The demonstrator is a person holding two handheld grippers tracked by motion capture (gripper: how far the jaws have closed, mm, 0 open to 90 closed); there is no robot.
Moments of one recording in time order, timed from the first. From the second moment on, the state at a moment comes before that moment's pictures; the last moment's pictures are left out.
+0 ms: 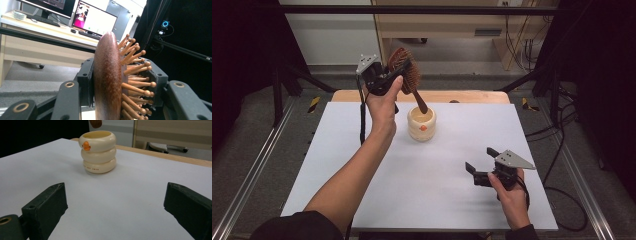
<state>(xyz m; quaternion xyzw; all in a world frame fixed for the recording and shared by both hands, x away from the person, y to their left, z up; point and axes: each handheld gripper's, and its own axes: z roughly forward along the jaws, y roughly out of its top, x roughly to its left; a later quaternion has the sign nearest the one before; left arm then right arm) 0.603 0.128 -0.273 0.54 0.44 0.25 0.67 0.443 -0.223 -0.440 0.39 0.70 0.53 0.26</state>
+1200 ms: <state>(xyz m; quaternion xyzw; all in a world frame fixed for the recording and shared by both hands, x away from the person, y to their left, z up) 0.610 0.127 -0.293 0.55 0.45 0.24 0.66 0.443 -0.223 -0.441 0.39 0.71 0.53 0.25</state>
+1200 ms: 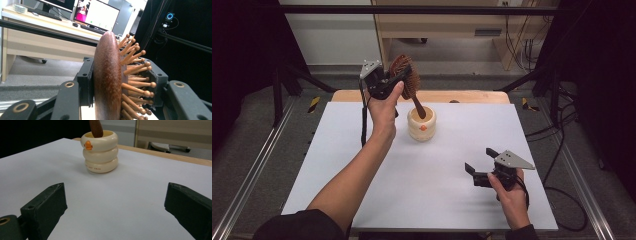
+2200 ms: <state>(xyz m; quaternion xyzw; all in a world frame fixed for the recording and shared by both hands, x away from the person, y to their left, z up) 0.613 0.120 -0.304 0.57 0.45 0.24 0.65 0.443 -0.221 -0.443 0.39 0.71 0.54 0.24</state>
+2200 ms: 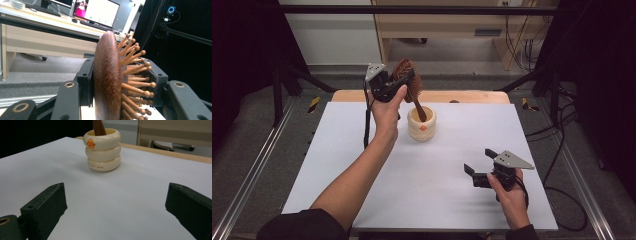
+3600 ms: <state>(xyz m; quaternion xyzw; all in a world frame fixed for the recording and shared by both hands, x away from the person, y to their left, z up) 0.615 0.119 -0.318 0.58 0.45 0.24 0.64 0.443 -0.222 -0.444 0.39 0.71 0.54 0.24</state>
